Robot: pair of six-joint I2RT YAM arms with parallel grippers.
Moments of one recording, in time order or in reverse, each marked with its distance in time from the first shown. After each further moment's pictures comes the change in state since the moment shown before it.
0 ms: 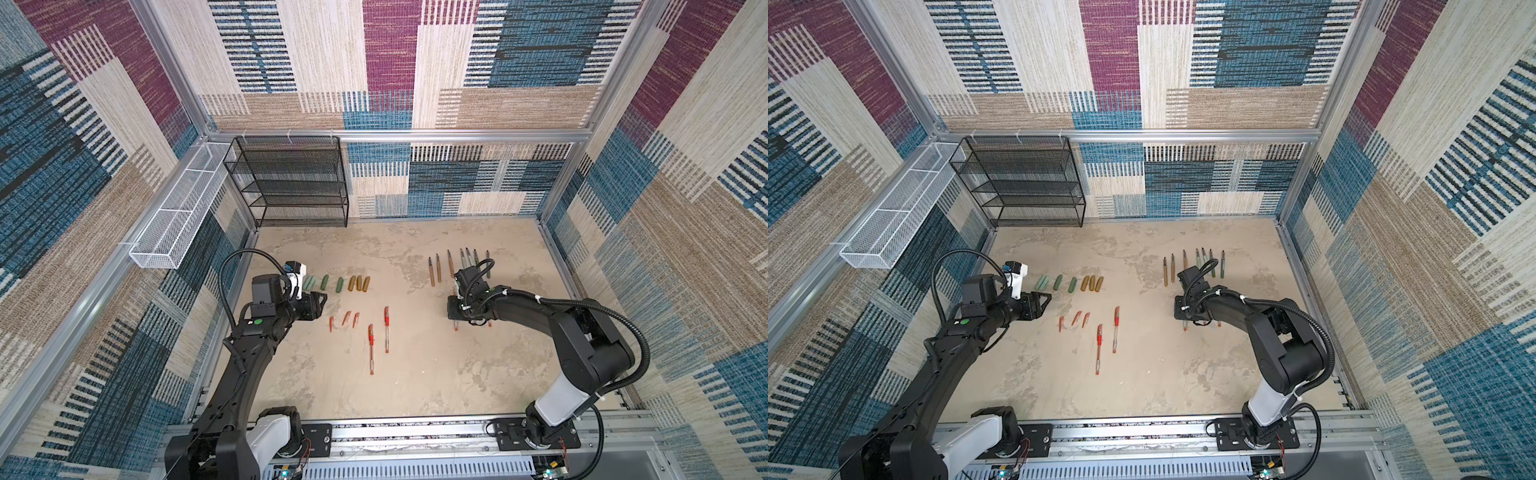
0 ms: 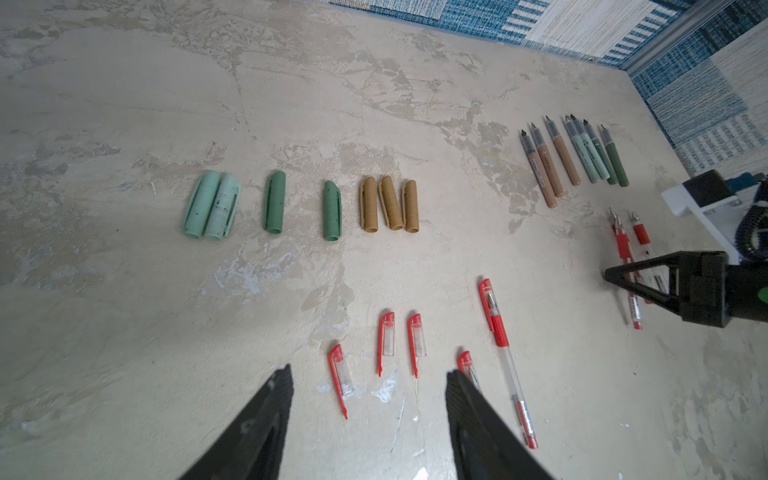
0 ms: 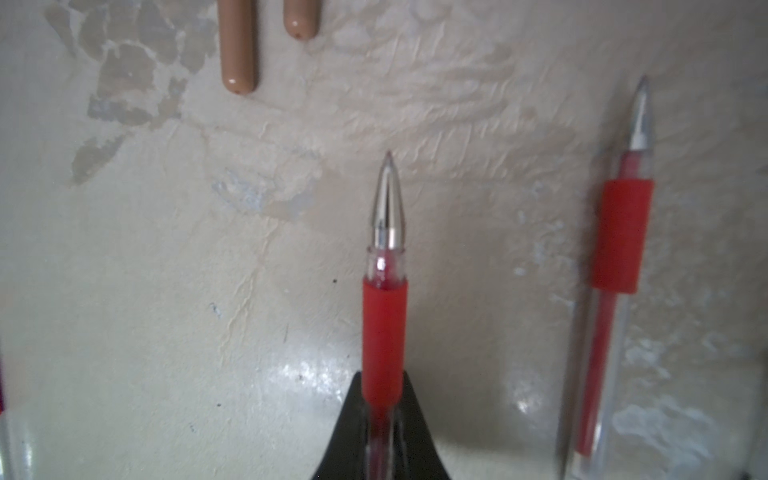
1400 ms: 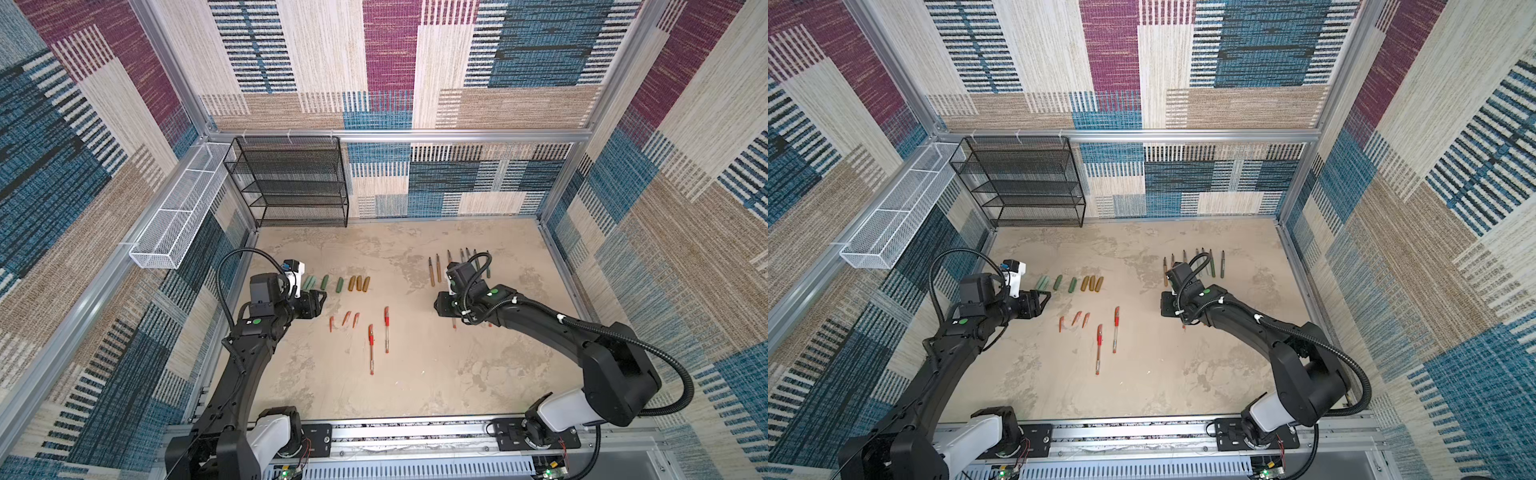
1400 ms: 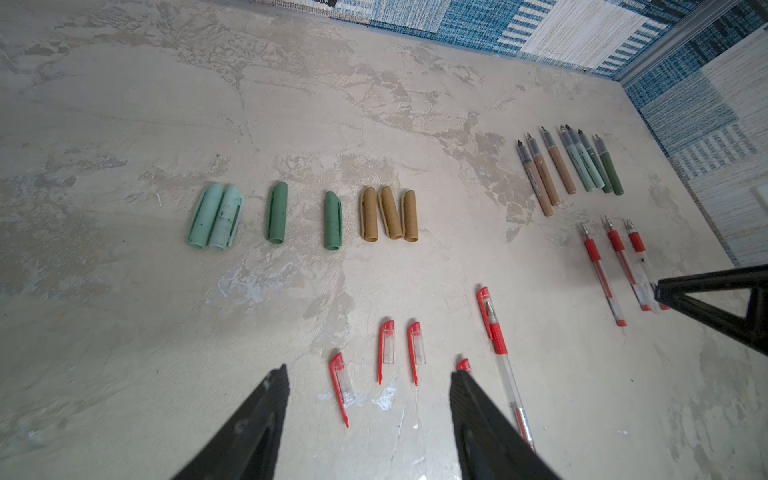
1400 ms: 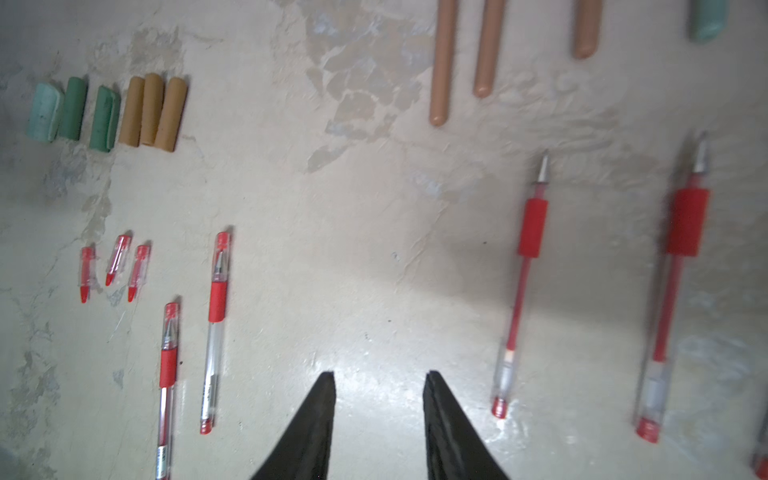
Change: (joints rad) left arm 0.019 0.003 0.008 0.011 0.010 0.000; right arm 0.179 -0.176 0.057 -0.097 -0.019 0.097
